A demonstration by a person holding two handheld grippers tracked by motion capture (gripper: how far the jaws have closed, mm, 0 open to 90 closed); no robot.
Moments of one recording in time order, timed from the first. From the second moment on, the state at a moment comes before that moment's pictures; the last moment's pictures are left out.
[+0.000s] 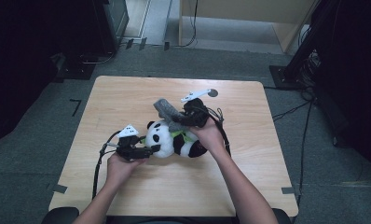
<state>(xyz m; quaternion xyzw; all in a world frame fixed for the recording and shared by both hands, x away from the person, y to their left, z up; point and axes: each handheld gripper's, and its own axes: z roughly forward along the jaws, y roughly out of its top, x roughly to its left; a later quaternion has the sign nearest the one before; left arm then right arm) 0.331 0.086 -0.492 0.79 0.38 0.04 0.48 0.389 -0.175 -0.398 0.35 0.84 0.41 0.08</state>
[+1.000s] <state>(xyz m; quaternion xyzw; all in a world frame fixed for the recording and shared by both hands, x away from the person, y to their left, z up) 0.328 0.085 -0.493 0.78 0.38 0.06 0.48 0.362 -0.120 -0.412 0.27 0.88 0.40 0.05</state>
